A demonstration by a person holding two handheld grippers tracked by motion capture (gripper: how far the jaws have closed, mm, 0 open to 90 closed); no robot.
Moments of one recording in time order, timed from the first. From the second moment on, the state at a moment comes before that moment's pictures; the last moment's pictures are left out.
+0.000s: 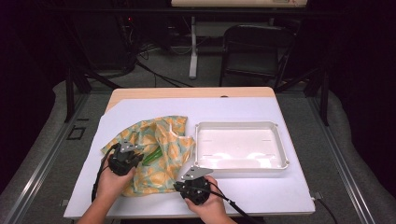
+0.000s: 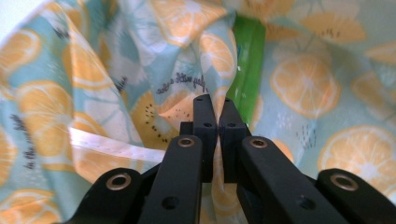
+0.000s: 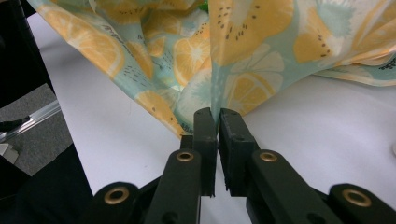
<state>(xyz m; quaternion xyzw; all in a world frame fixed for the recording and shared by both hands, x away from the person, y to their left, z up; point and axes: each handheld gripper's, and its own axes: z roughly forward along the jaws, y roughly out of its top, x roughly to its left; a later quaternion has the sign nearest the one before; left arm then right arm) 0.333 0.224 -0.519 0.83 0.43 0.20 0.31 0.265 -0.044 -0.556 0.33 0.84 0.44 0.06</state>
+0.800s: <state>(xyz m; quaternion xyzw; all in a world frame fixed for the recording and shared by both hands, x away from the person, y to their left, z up) 0.335 0.264 -0.465 0.73 0.48 0.25 0.42 0.260 -0.047 -0.562 0.33 0.84 0.42 0.07</state>
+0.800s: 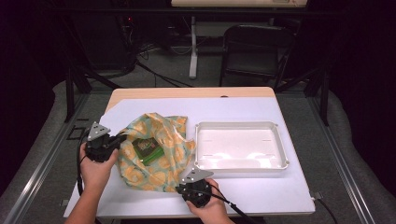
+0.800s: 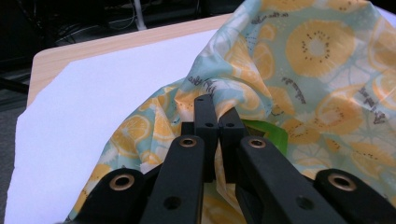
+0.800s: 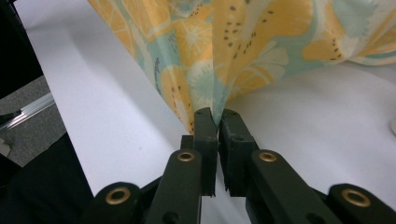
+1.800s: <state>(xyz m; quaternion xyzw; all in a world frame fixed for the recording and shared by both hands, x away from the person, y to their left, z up) 0.339 0.274 -0.461 0.72 0.48 0.25 0.43 0.349 -0.036 -0.443 0.32 0.82 0.46 0.15</state>
